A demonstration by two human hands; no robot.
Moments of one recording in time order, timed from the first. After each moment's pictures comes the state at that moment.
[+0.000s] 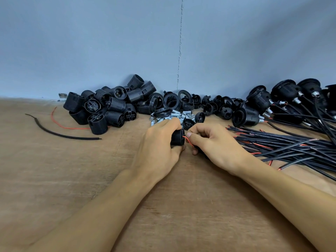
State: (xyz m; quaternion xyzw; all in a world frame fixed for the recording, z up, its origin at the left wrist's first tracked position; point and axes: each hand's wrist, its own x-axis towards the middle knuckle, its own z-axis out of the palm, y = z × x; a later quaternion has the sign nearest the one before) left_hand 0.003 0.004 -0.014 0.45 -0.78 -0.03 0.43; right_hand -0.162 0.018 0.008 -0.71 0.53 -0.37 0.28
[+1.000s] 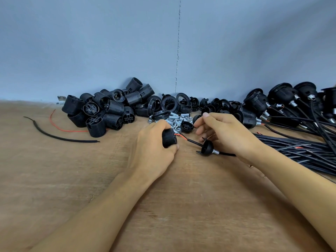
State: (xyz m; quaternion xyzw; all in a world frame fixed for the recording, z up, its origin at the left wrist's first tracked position) left_hand 0.005 -0.001 -0.019 0.54 -0.72 -0.08 0.43; right_hand -0.192 -0.005 0.021 -0.61 0.56 -0.42 0.38
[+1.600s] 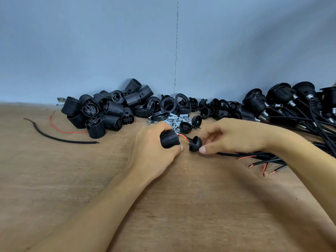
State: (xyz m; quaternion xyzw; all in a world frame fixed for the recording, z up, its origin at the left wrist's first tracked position) left_hand 0.005 0.001 -0.016 0.53 -0.71 -0.11 0.45; right_hand -0.214 0.004 0.056 -0.79 0.54 -0.09 0.27
